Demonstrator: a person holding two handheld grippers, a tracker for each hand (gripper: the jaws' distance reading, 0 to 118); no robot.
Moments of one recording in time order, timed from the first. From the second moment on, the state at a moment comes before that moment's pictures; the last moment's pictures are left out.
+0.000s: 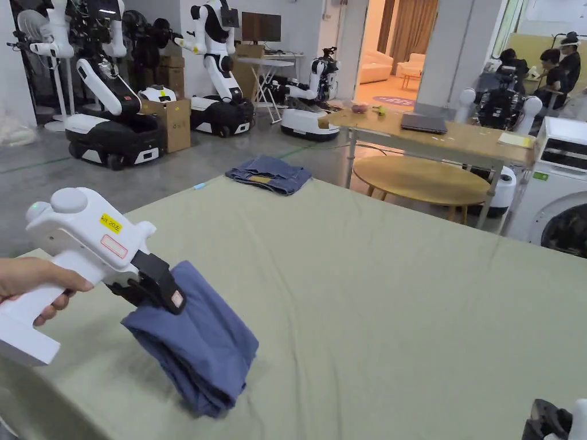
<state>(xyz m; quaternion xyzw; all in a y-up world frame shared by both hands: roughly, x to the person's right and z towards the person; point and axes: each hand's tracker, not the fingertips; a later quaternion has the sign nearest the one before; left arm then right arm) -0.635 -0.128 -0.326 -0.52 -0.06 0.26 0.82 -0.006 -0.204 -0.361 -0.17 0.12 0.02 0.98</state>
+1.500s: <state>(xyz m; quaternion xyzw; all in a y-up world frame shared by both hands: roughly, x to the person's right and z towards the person) -0.319 -0.170 -0.380 -0.26 -0.05 -0.01 0.96 0.055 -0.212 -0.384 -0.20 0.07 0.00 0.98</state>
